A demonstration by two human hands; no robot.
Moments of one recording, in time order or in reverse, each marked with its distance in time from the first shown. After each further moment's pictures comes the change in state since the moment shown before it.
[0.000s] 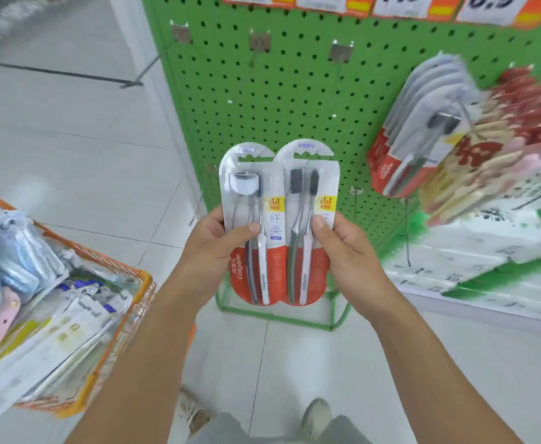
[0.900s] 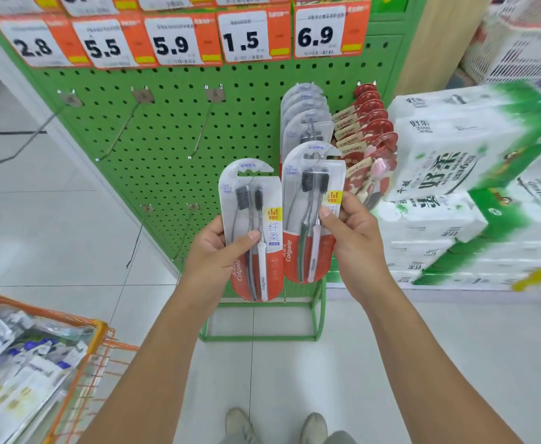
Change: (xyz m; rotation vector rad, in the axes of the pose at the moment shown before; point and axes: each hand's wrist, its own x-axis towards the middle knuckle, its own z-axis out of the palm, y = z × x) left_hand 0.018 -0.002 0.139 0.024 -0.050 0.036; right_hand -0.005 -0.011 -0.135 0.218 0.334 -0.174
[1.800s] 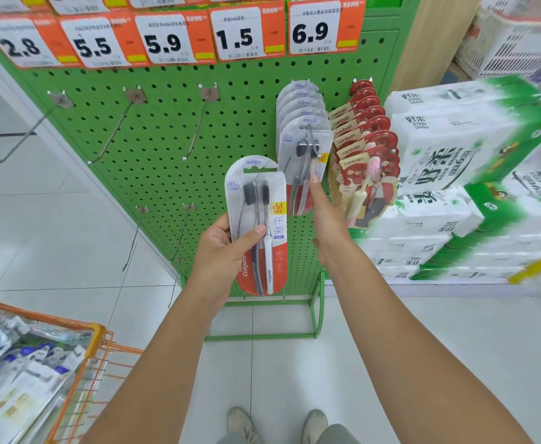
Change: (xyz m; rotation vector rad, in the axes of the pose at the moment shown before) left_hand 0.010 -0.004 0.010 0.046 0.014 -0.048; right_hand 0.049 0.018 0.030 -0.086 0.274 0.501
